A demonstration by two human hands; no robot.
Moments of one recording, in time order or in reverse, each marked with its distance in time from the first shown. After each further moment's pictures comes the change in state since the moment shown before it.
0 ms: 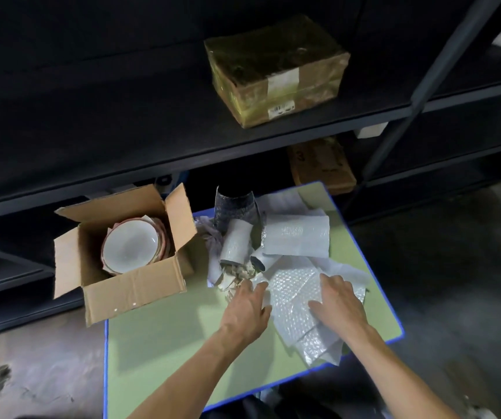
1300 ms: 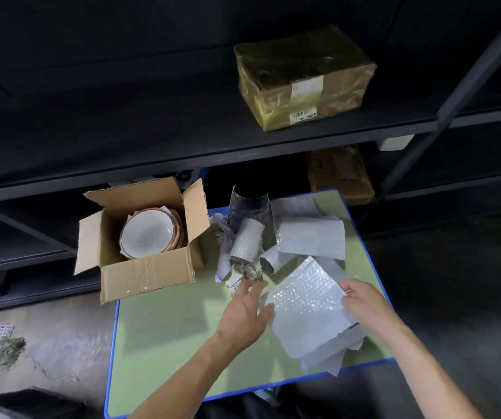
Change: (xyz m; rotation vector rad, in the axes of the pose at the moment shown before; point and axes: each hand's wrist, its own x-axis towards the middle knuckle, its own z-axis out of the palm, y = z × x) left_hand -0.025 0.003 -0.010 -0.290 0.118 -0.094; right_hand 0.000 0.028 -0.042 0.575 -0.135 0.082
